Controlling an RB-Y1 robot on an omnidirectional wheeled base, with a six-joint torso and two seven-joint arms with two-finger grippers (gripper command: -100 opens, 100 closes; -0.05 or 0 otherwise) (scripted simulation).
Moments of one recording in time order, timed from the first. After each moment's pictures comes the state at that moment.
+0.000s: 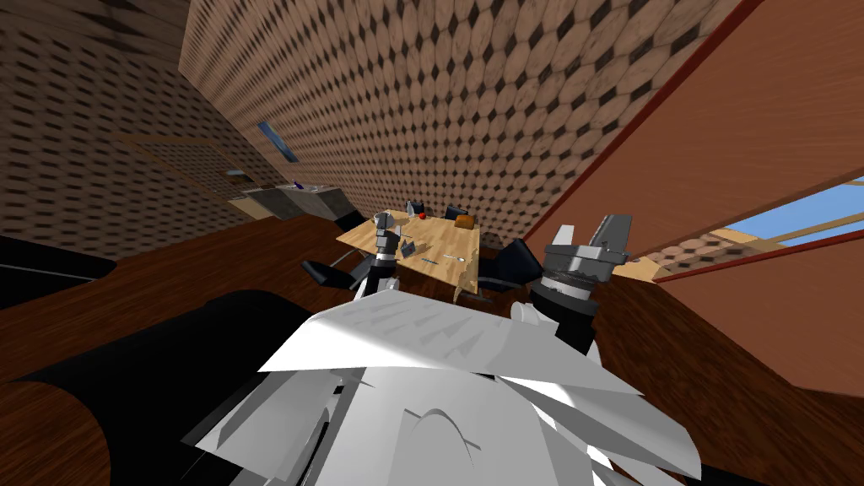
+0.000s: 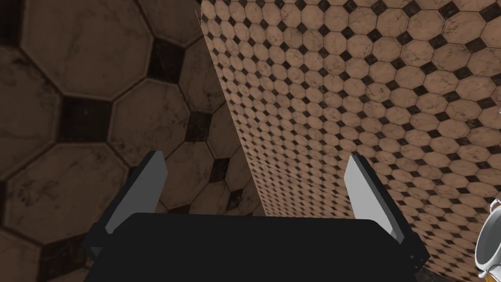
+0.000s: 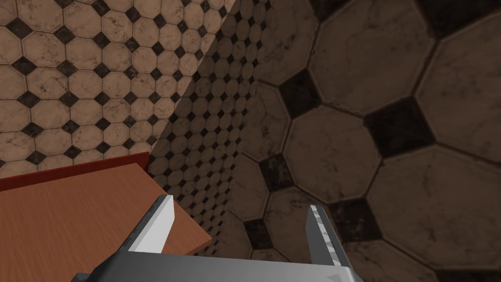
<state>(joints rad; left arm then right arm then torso) 0.50 0.01 -0.04 -2.28 -0.07 -0.38 0.07 0.48 0.05 -0.05 -2.38 0.09 -0.50 0.02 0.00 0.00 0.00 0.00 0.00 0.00</state>
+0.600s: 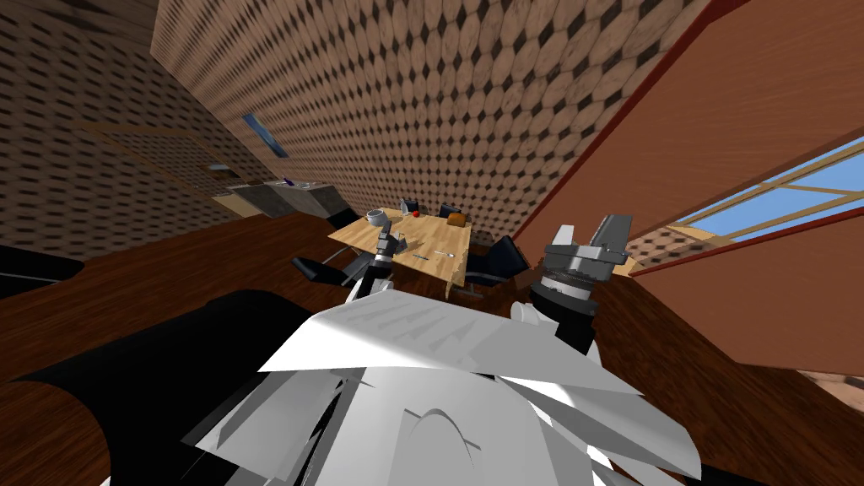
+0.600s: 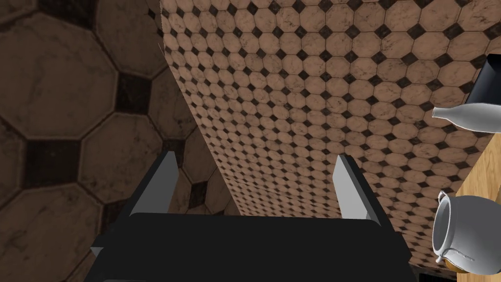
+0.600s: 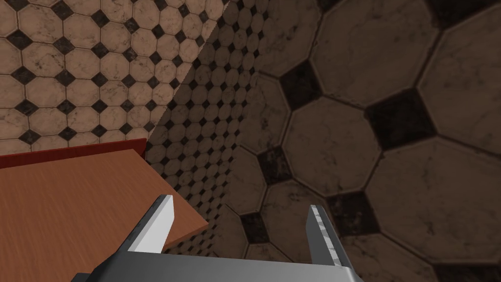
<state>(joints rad) 0.51 0.15 0.00 -2.23 0.05 -0.30 0.00 0.48 0.05 -0.05 -2.38 0.09 -0.50 0.02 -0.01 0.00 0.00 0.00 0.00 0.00</state>
